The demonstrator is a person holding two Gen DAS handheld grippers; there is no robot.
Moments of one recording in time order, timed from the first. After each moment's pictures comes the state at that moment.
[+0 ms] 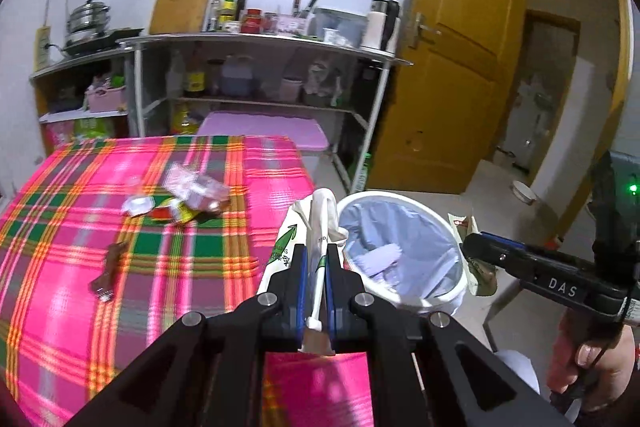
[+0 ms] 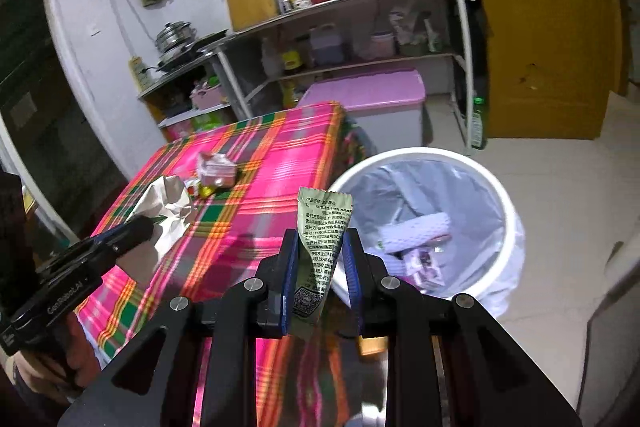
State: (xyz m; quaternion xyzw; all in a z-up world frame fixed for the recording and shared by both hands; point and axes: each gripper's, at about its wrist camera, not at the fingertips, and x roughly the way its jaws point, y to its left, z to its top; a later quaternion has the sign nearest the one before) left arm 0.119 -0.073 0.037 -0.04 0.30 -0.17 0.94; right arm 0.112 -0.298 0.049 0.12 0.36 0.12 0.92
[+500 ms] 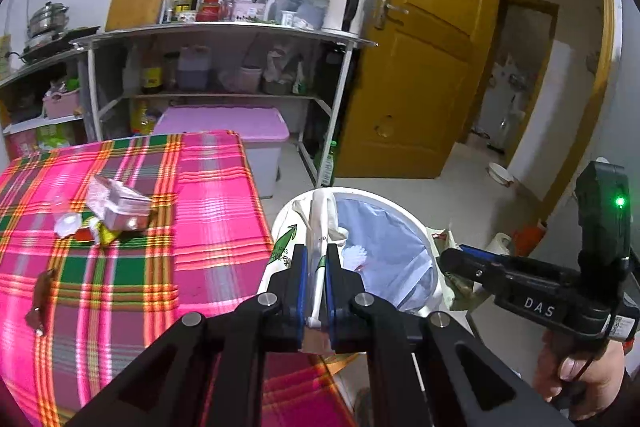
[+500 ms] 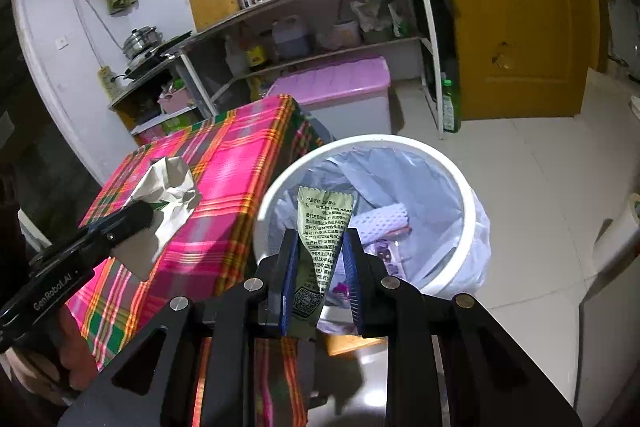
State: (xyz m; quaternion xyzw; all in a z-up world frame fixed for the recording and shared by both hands) left arm 0.159 -0.139 0.023 -0.03 0.32 -0.22 0.92; right arm 0.136 -0.342 0.023 0.14 0.38 0.08 0.91
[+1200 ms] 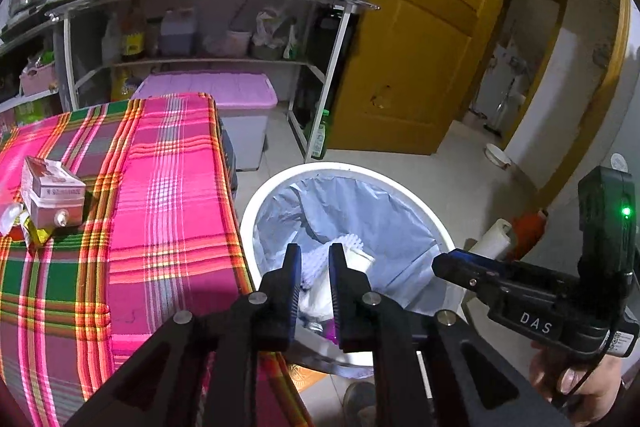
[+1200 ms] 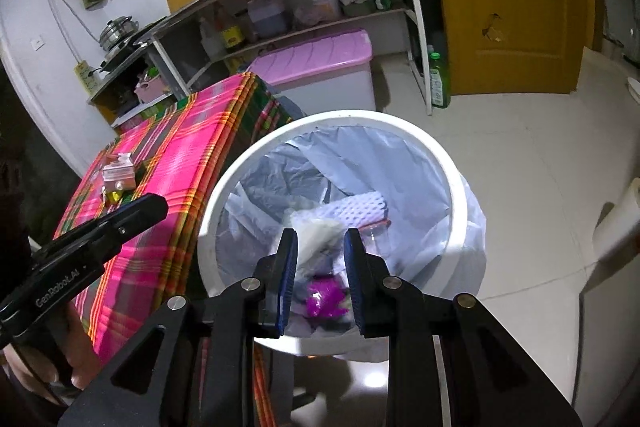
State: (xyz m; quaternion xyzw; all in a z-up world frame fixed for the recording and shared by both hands) left arm 0.218 -0.176 -0.020 -0.04 0.38 -0.24 0.90; right arm 0.173 -0.364 -0.015 0.15 0.42 0.06 0.89
